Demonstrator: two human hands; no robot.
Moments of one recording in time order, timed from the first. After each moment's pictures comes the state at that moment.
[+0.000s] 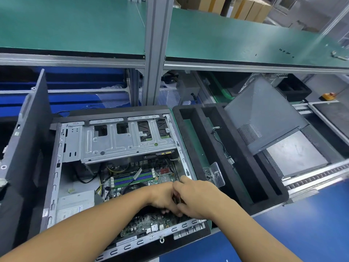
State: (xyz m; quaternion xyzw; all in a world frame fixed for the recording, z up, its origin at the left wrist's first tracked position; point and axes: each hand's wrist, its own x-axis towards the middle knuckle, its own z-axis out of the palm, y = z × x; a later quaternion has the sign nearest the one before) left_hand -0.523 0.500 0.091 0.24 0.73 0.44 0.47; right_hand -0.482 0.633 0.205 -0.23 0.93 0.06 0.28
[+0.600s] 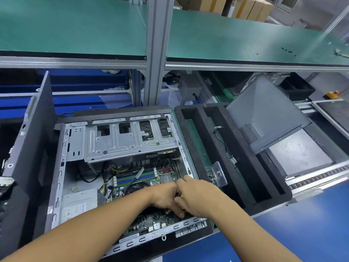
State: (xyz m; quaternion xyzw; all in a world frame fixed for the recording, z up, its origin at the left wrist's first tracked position) left_hand -0.518 0.501 0.093 0.25 0.75 0.43 0.44; right_hand -0.478 0.630 0.206 -0.20 0.94 0.03 0.28
